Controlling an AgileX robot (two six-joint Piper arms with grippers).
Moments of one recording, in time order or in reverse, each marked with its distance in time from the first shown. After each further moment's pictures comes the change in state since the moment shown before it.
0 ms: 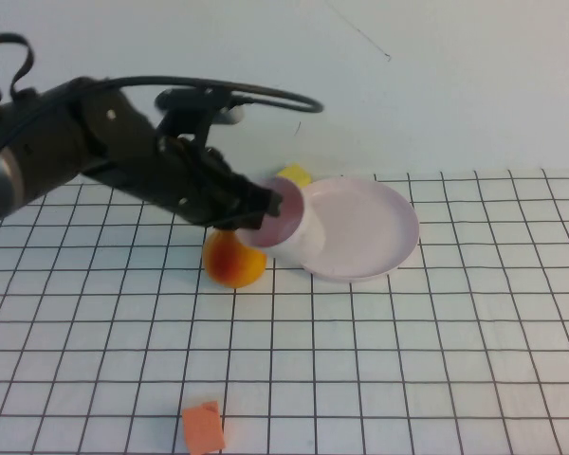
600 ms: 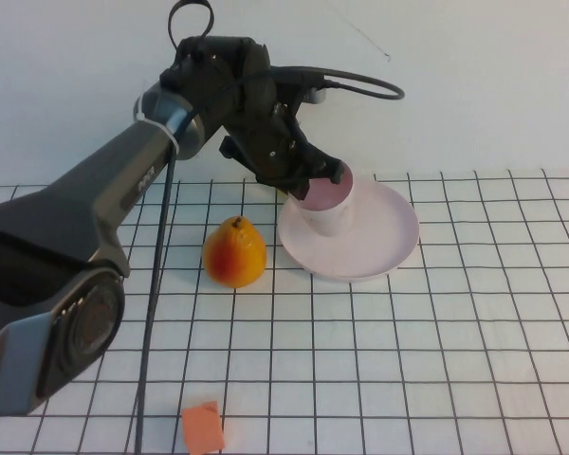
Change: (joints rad) right arm 0.000 0.000 0.000 0.000 0.000 0.000; left arm -0.096 0.595 -0.903 0.320 0.368 -0.262
